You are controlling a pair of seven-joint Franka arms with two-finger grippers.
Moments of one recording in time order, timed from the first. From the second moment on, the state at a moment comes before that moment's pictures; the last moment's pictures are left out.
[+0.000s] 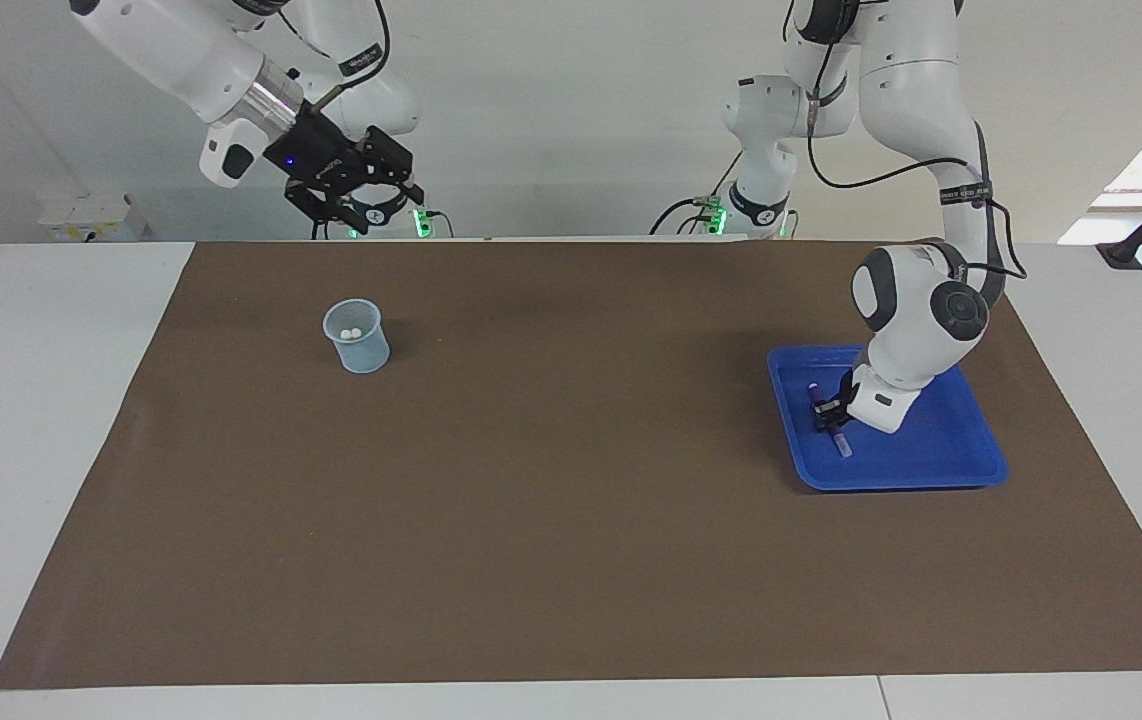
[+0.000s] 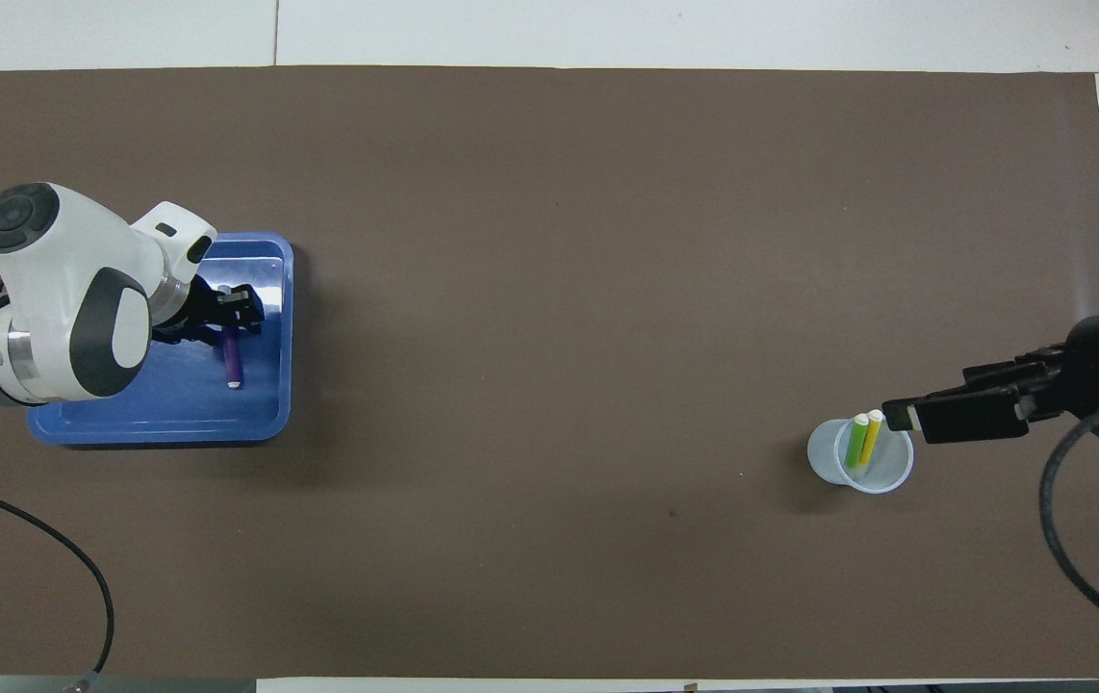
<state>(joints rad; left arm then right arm) -0.12 0.30 0.04 -1.99 -0.08 2.18 -0.20 -0.04 -0.23 0.13 -1.91 0.69 1.65 0.18</state>
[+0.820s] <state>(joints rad) -0.12 0.31 0.05 -1.74 -0.22 1.84 -0.27 0.22 -0.26 0.14 -2.05 0.85 2.06 0.52</state>
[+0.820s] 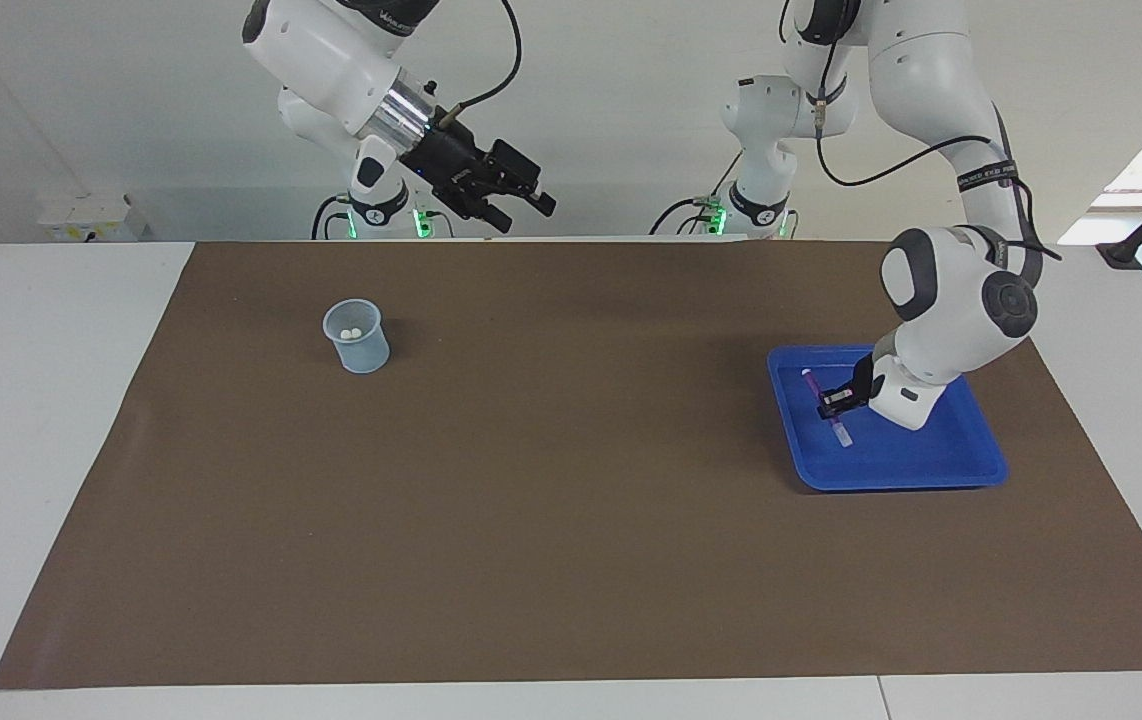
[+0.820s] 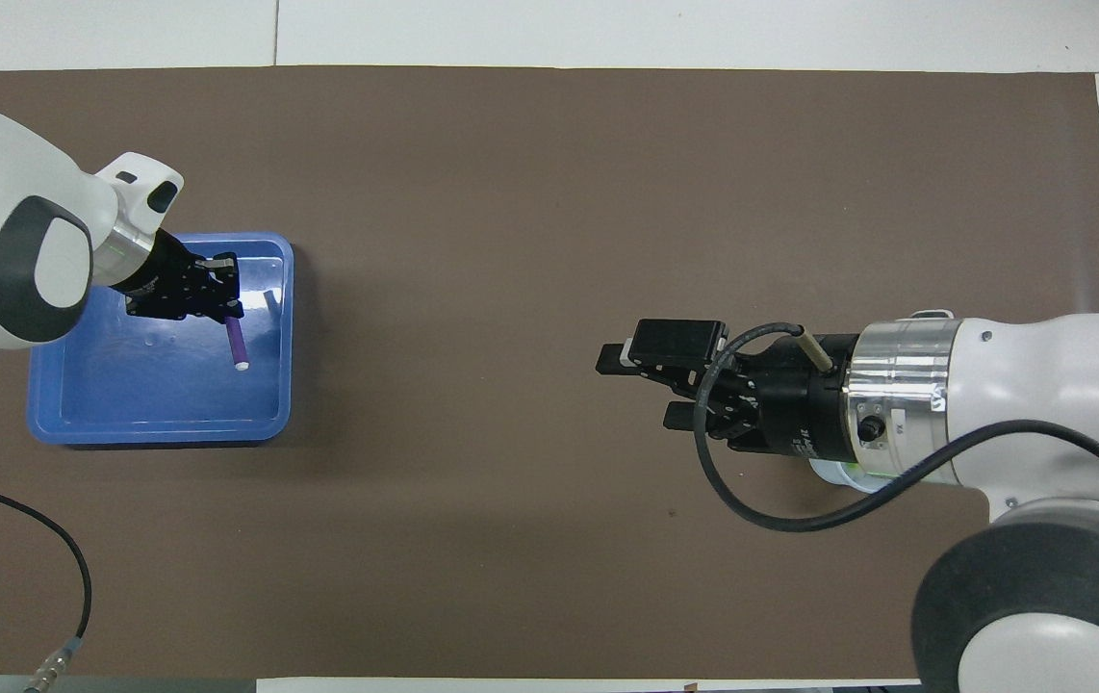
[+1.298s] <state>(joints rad) -0.13 0.23 0.04 -1.53 -0.48 1.52 -0.85 0.24 -0.27 0.14 -2.06 0.85 2.07 0.56</state>
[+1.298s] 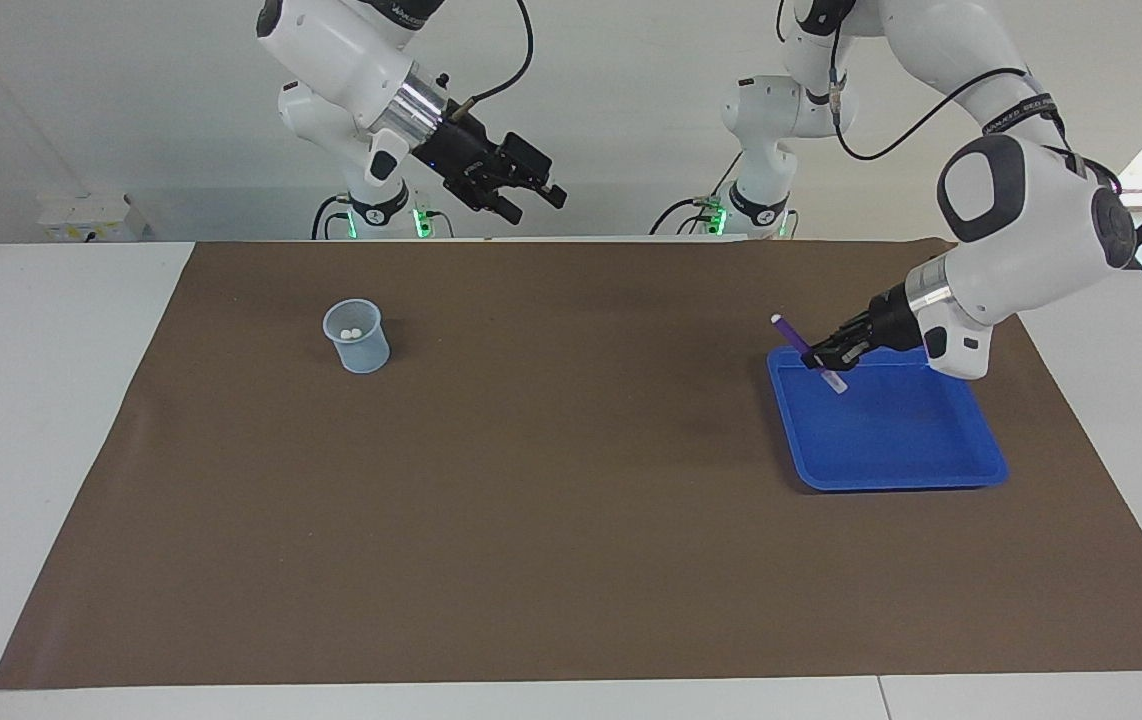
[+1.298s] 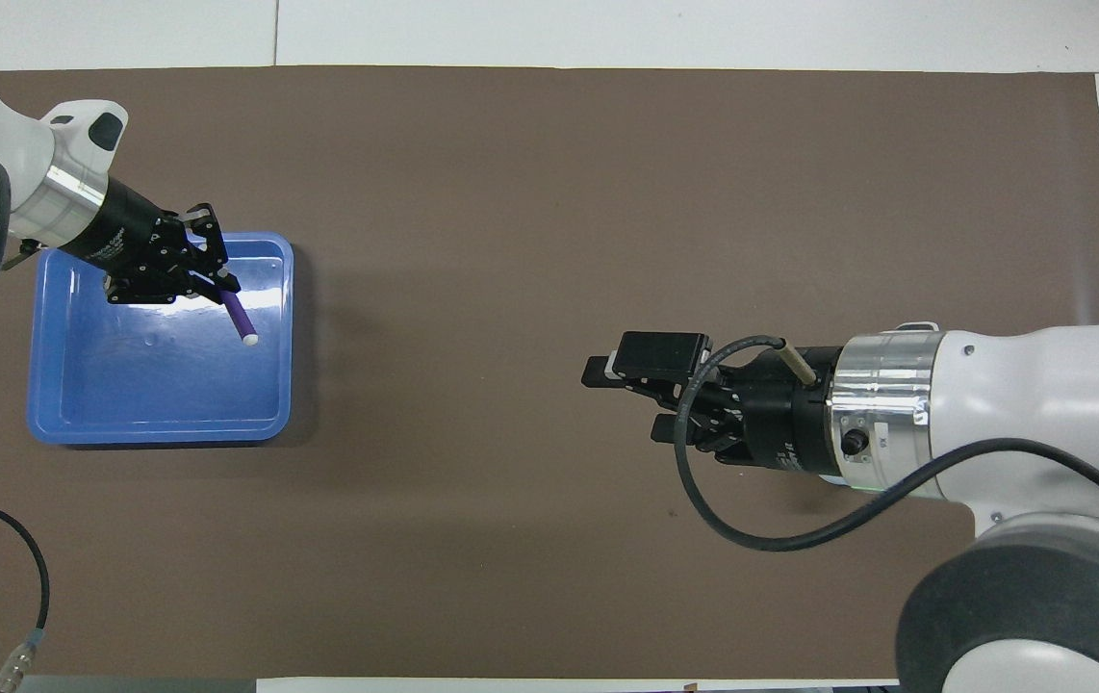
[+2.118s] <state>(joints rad) -0.33 -0.05 0.03 -1.87 -0.83 1.67 -1.44 0.43 -0.23 0.15 -2.09 0.86 2.41 0.76</state>
